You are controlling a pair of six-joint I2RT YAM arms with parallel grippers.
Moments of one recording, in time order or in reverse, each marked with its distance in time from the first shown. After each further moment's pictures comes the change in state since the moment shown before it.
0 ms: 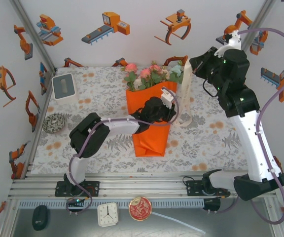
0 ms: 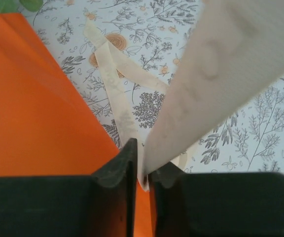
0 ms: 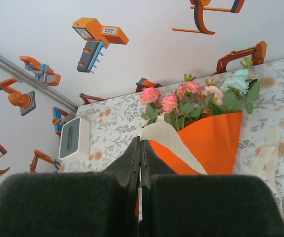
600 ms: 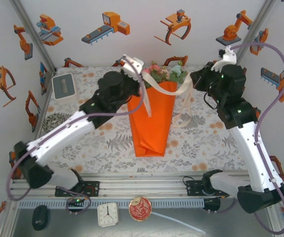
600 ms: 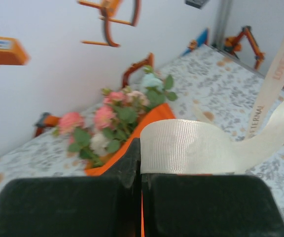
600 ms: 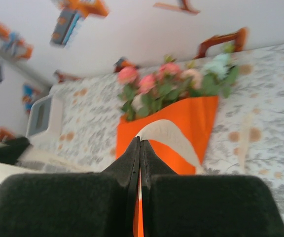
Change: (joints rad) left arm 0.063 -0.697 0.069 -0.518 -0.333 0.265; right arm -0.010 -0.143 -0.278 0.082 -0.110 -0.112
